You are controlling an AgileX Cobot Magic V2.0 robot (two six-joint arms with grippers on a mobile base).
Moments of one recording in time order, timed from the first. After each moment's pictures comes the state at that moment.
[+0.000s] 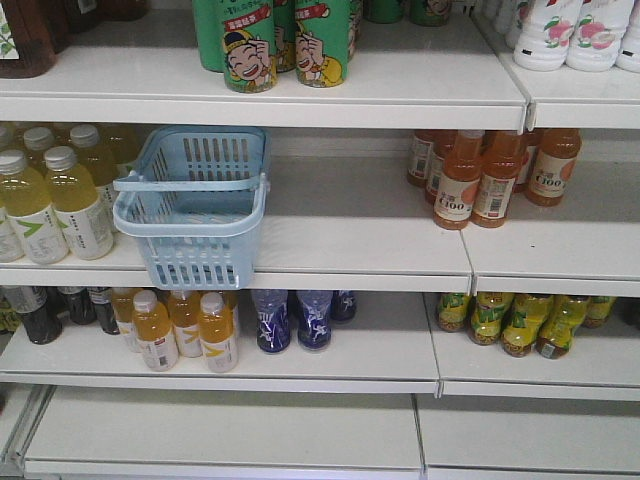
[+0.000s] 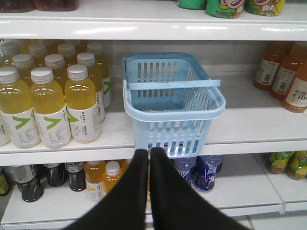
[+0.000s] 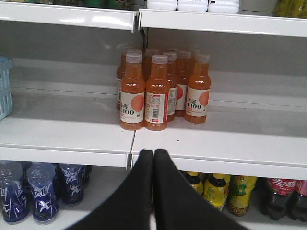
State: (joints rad) left arm -0.09 0.55 -0.53 -0.13 0.37 -0.02; right arm -0.03 -0.01 0.03 -0.03 0.12 -0.05
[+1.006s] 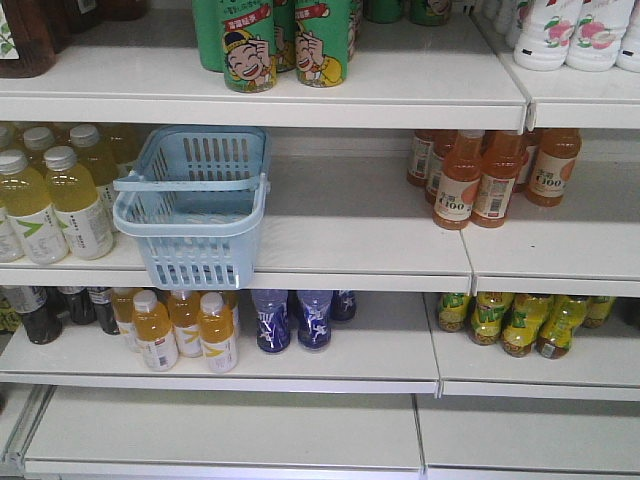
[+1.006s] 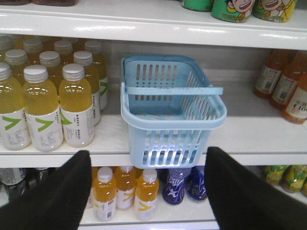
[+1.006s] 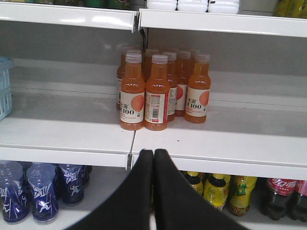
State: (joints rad) left arm -0.09 0.65 -0.53 -0.19 0.26 -0.02; right arm -0.03 -0.01 0.03 -0.03 0.12 -0.05
